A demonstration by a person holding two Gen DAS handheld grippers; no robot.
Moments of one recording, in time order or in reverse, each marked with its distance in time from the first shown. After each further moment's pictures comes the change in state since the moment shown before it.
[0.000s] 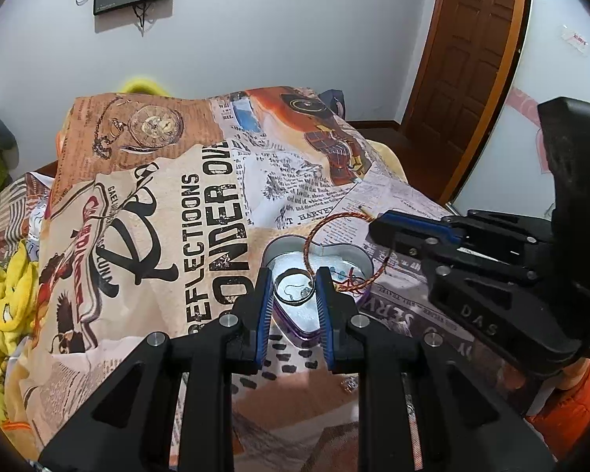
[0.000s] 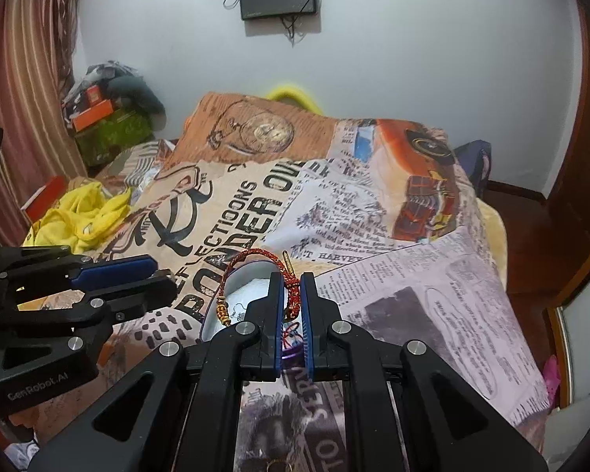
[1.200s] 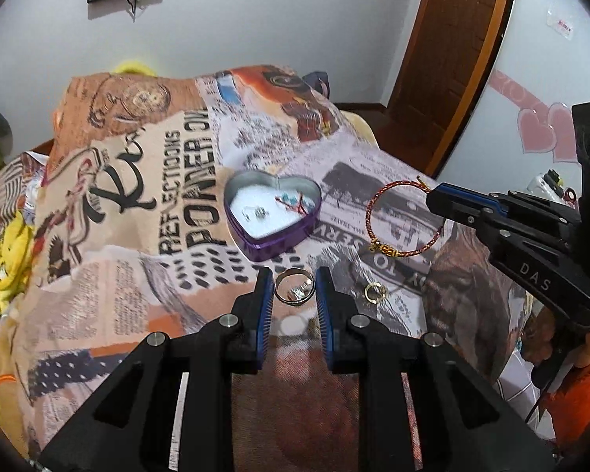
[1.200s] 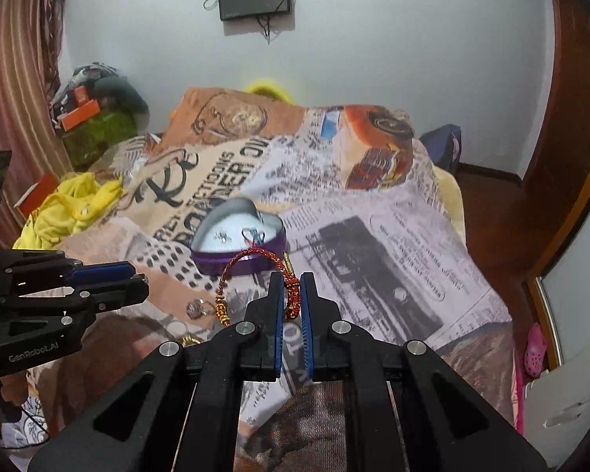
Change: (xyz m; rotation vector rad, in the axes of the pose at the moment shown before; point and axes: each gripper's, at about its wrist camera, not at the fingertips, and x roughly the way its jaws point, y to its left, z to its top) left arm -0.045 -0.033 -0.053 0.001 0.051 -0.038; right arm -0.074 -0.010 -0.052 0.044 -0.013 -0.087
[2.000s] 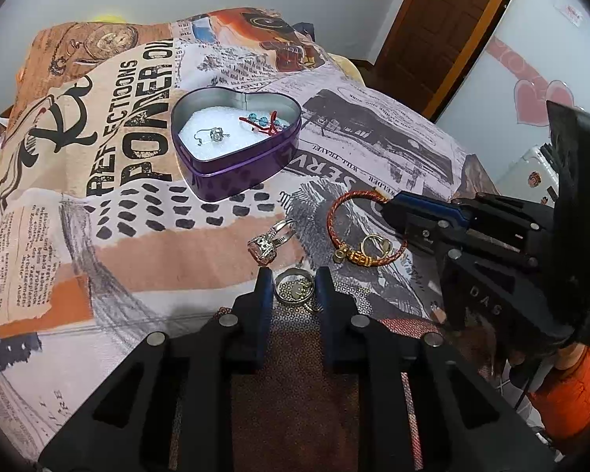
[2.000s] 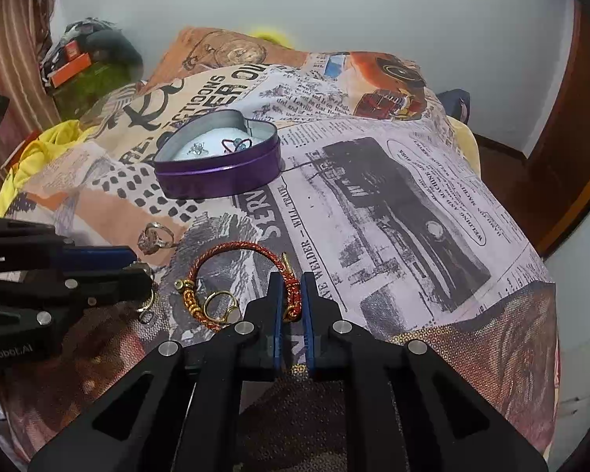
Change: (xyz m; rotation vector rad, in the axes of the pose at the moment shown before) left arm 0.069 -0.009 -0.028 -0.013 0.179 -0.085; right arm 0.053 -0.007 -0.045 -0.019 0.176 -0.005
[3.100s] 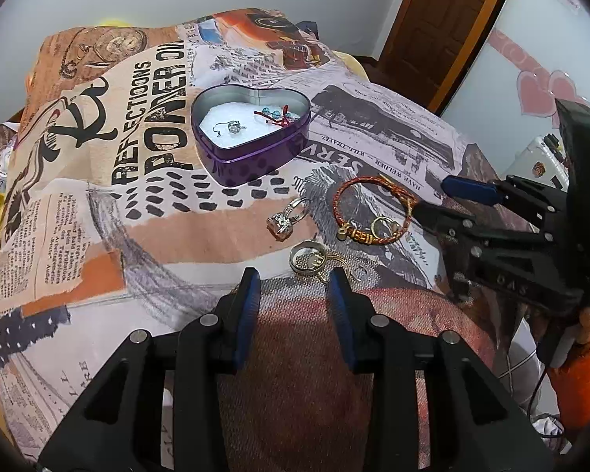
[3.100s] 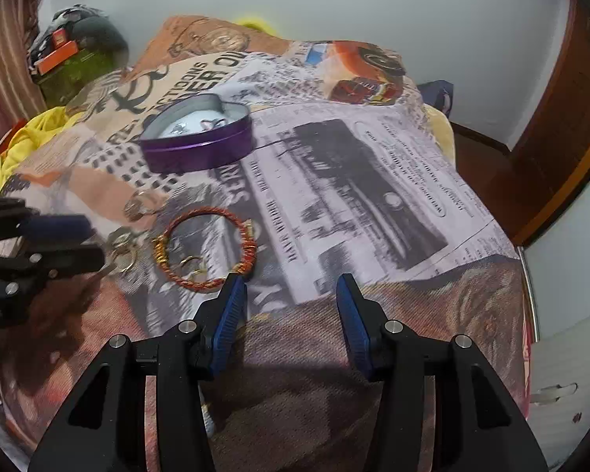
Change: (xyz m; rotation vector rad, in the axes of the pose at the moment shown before) left arm -0.015 0.004 -0.010 0.020 0.011 0.029; right arm -0.013 -0.013 -0.009 -0.004 0.052 -0.090
